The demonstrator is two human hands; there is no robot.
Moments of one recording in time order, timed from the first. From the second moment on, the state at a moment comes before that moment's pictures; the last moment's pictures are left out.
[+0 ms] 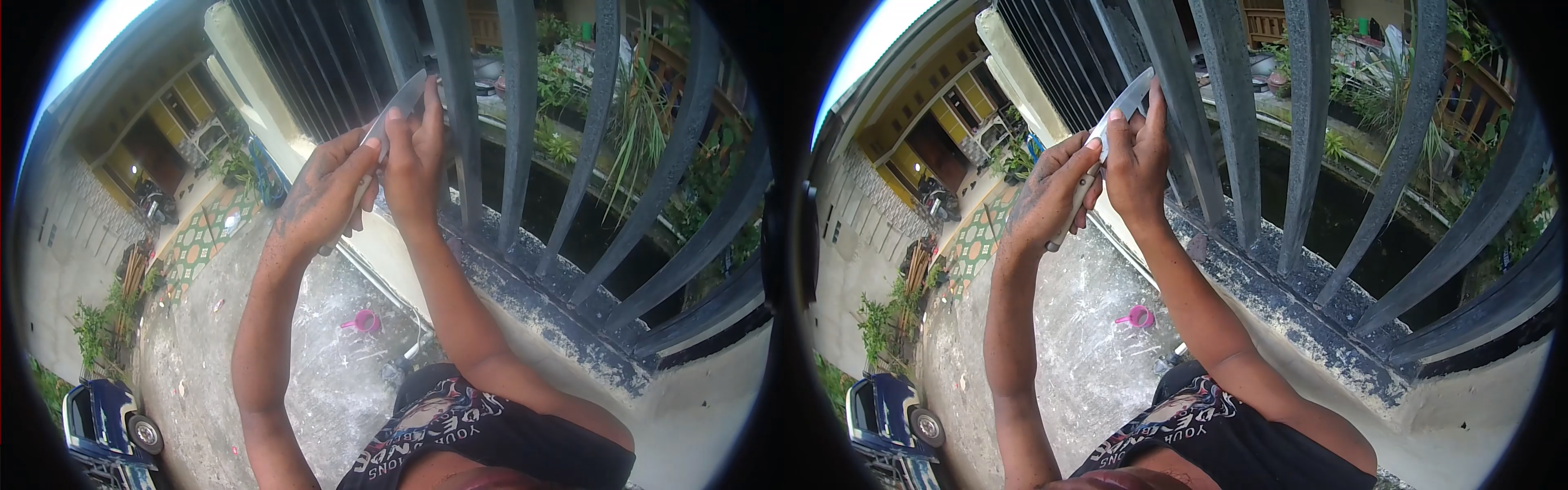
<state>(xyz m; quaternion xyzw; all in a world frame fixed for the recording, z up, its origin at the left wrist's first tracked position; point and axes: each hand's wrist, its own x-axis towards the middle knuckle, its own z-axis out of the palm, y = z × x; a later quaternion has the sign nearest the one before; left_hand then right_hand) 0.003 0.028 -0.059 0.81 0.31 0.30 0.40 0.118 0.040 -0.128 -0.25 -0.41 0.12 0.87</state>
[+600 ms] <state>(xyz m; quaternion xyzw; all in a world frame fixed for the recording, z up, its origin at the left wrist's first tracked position) 0.005 0.026 -0.057 0.78 0.32 0.31 0.44 0.125 0.032 -0.117 -0.34 -0.43 0.05 0.83</state>
